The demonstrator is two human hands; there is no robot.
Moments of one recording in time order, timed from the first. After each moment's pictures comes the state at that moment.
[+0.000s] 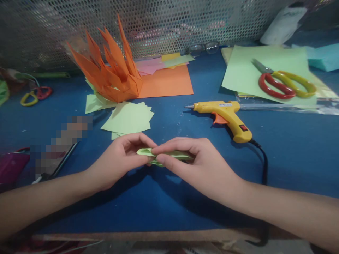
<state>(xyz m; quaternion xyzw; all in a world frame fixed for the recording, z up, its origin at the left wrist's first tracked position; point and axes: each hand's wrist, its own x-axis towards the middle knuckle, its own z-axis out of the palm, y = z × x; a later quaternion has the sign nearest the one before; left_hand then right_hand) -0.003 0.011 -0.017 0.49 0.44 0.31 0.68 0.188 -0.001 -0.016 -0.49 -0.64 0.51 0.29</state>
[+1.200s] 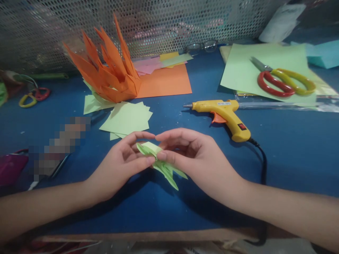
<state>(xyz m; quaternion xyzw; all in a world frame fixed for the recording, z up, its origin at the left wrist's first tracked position) 0.005 -0.001 -0.015 0.40 0.43 0.35 0.73 0.188 0.000 -0.022 -0.46 -0.52 0.61 0.39</state>
